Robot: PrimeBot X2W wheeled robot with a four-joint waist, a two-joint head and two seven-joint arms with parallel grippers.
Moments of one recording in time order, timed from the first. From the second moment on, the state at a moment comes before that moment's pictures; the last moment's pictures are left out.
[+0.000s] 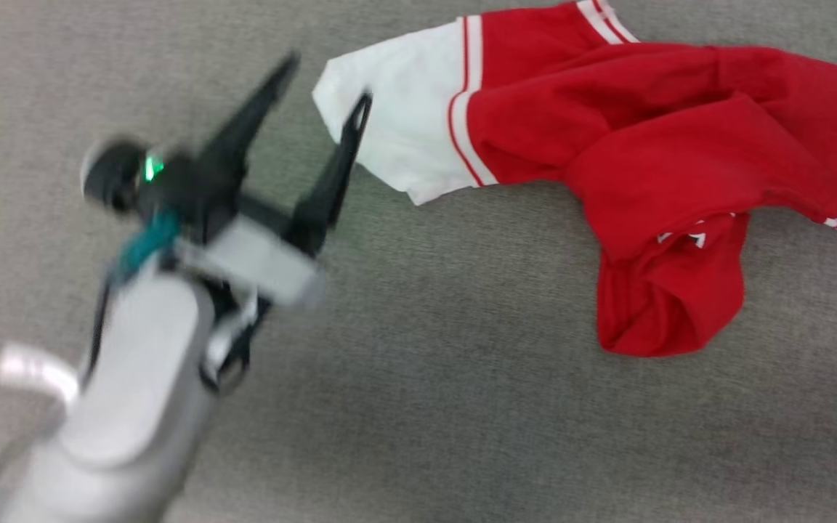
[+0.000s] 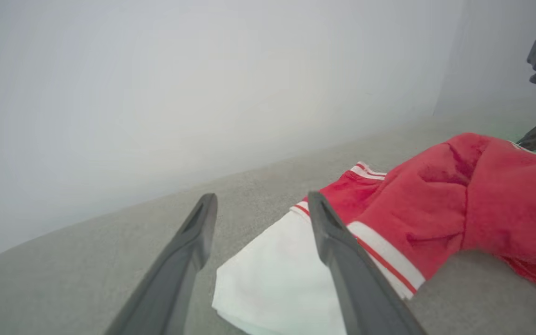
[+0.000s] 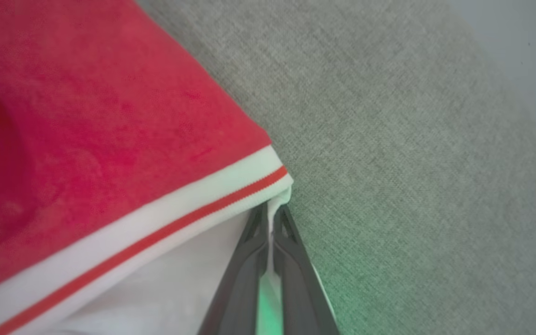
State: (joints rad) left arm -0.65 0.33 -0.37 0.10 -0.32 -0.12 -0.16; right arm -1.24 -1.04 1.13 0.29 0.97 0.13 0.57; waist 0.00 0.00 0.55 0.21
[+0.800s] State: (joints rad) left arm -1.44 0.53 -0.98 0.56 -1.14 -0.13 0.71; right arm -1.44 -0.94 1.26 0.24 0.93 0.13 0.49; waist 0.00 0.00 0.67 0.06
